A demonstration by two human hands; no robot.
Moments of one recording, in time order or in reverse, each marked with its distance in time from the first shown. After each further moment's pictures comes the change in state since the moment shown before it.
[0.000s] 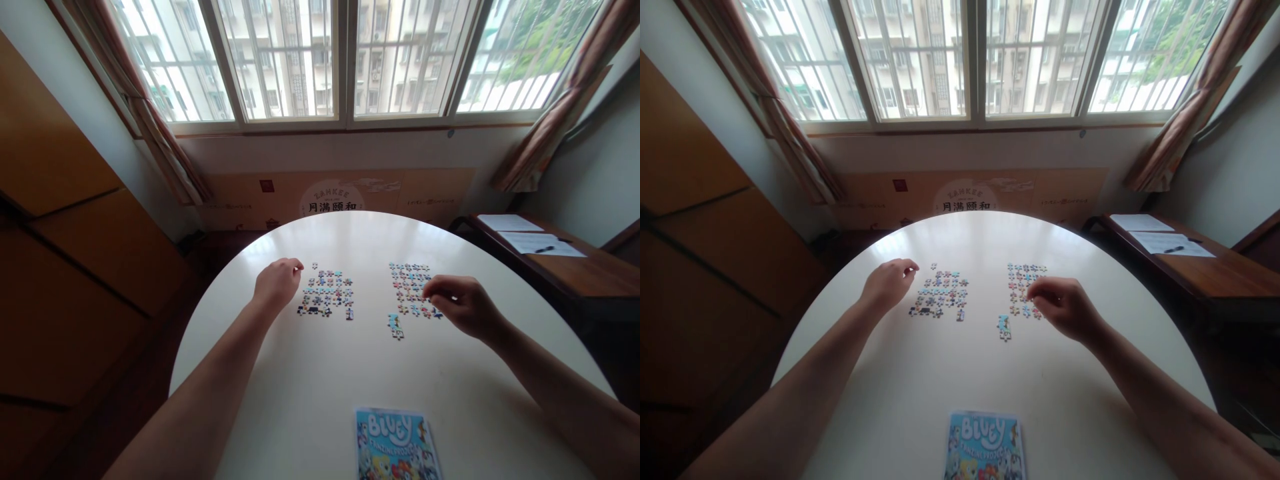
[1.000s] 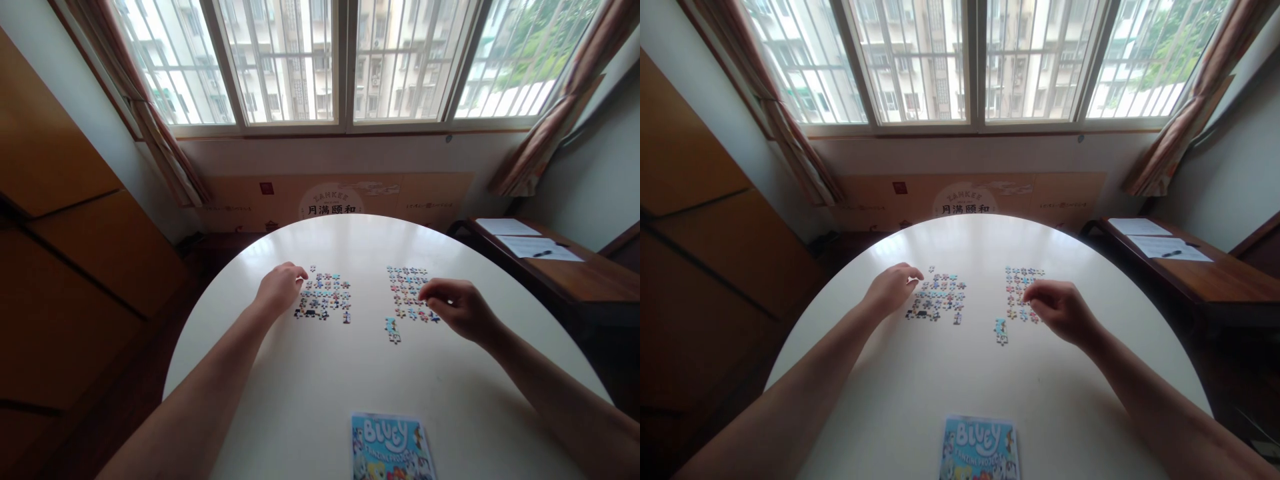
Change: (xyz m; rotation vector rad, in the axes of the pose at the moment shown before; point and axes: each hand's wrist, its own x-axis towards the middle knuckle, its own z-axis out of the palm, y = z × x) left_hand 0.005 -0.006 0.016 -0.038 -0.102 0.070; right_hand 0.001 0.002 0.001 0.050 0.003 0.021
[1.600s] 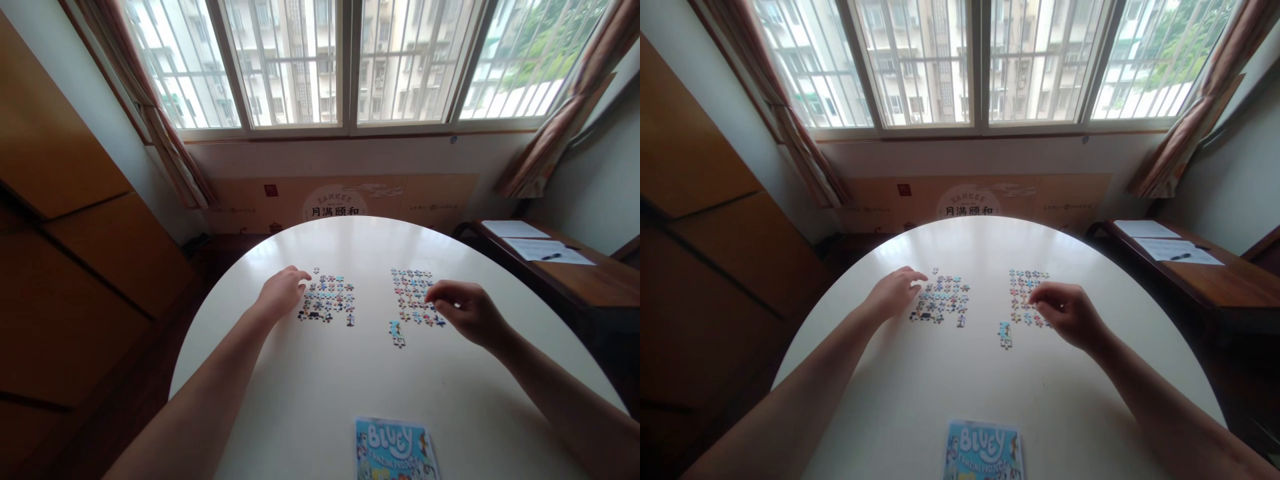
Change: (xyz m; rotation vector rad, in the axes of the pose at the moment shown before) left_hand -0.004 -0.005 -0.004 -0.009 -0.086 -0.014; right_hand -0.001 0.002 -0.001 0.013 0.025 0.022
